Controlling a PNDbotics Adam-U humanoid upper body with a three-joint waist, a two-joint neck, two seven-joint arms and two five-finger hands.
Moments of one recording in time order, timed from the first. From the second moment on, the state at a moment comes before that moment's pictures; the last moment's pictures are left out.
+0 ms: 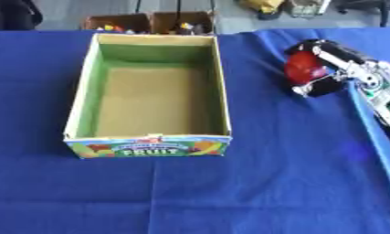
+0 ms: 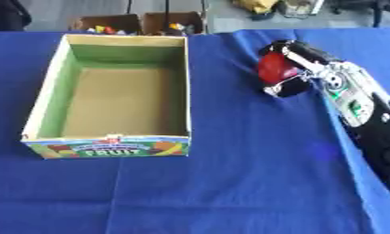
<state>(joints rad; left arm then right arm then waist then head) -0.50 0.19 0.29 -1.98 0.47 -0.40 -0.54 -0.72 -0.98 -0.01 -1.17 0.46 -0.23 0.27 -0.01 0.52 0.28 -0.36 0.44</state>
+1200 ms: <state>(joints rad) -0.50 0.19 0.29 -1.98 0.47 -0.38 -0.53 -0.70 -0.98 0.00 -1.23 0.32 -0.21 0.26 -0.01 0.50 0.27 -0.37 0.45</state>
